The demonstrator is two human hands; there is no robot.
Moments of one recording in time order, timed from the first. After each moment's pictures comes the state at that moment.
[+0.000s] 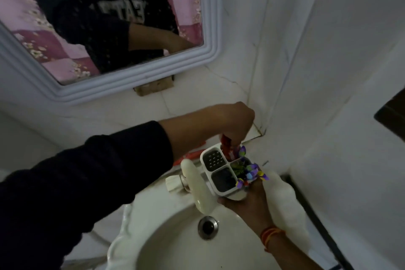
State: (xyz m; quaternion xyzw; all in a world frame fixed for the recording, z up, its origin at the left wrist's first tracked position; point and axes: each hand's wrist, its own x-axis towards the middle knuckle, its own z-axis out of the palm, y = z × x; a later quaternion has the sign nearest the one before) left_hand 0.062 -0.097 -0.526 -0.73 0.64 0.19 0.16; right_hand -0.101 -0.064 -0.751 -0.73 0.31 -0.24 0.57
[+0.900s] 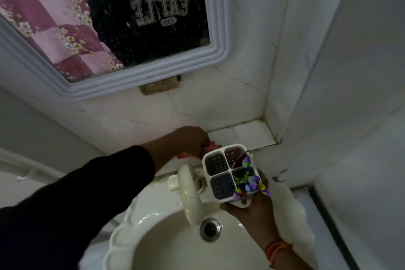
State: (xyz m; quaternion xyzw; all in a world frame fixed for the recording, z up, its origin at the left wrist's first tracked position) left_hand 0.147 -0.030 -0.624 -0.81 0.51 0.22 0.20; right_hand -0.100 -0.084 -0.753 -0.75 0.27 -0.23 0.57
